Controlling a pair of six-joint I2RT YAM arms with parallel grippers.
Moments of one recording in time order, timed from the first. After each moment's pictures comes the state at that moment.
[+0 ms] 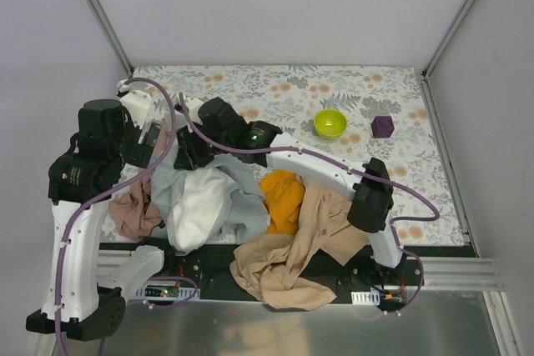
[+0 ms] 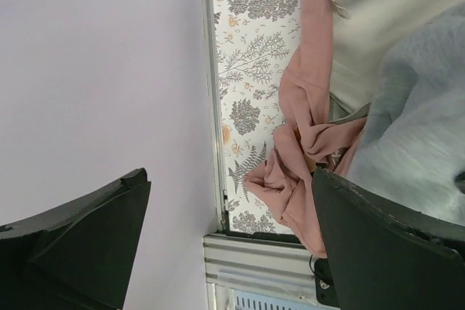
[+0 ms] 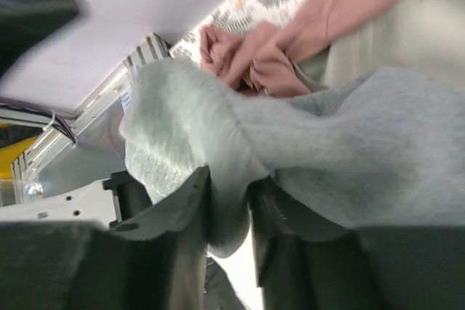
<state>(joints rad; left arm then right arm) -0.14 0.93 1.48 -1.21 -0.34 0.36 1.12 2.01 1.99 -0.43 -0.28 0.44</state>
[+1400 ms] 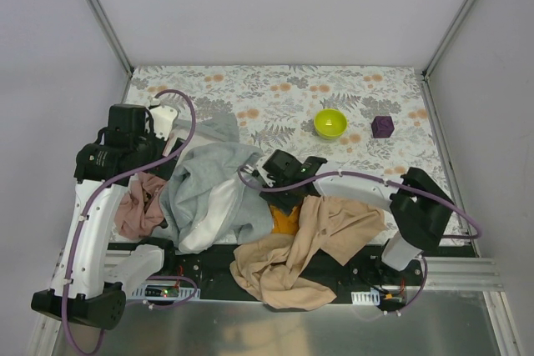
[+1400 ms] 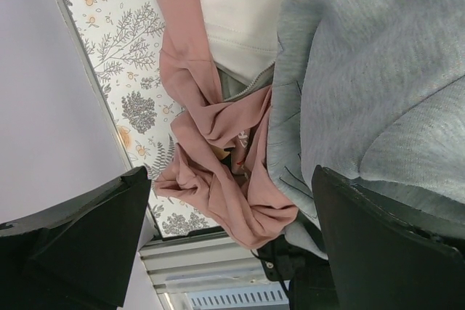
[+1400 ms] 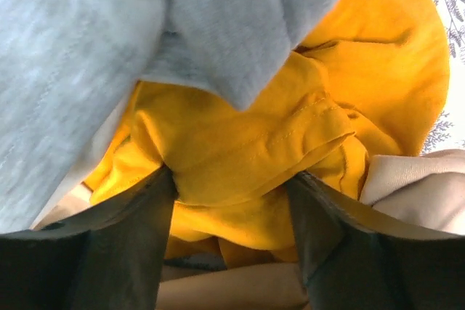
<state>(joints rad) -0.14 0.96 1.29 -1.21 -0.06 0.31 1.01 1.63 1.08 -0.65 0.05 -0.04</state>
